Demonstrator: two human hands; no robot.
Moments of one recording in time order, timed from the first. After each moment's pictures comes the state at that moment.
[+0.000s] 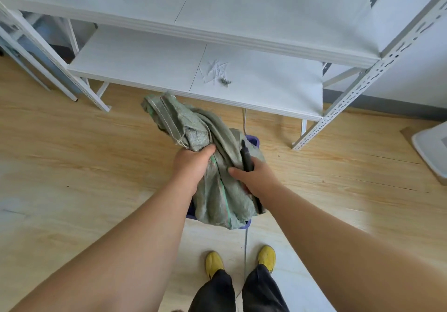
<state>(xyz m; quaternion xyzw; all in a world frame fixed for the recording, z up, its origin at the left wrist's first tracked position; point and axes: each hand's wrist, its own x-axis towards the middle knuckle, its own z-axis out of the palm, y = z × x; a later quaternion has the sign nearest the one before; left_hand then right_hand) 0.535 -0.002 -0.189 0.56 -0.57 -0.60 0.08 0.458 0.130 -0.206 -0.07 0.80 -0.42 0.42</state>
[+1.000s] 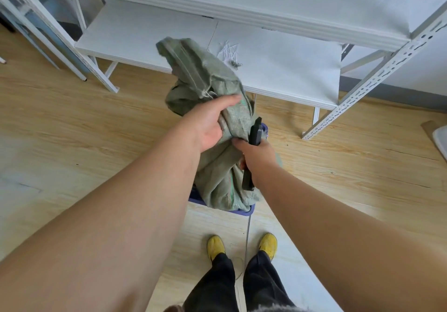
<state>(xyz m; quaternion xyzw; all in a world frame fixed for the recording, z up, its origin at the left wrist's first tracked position) 0.490 -0.014 -0.156 0.40 -0.40 -0.82 0.04 0.454 0.106 -0.217 0.06 0.75 -0.52 0.40</state>
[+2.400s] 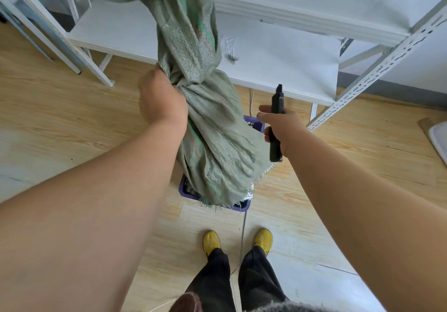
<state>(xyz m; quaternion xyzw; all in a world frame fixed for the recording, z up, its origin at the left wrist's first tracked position) 0.501 -0.053 -0.166 0.58 -0.77 -0.18 0.19 0.384 0.118 -0.189 0.04 0.76 -0.53 0.38</state>
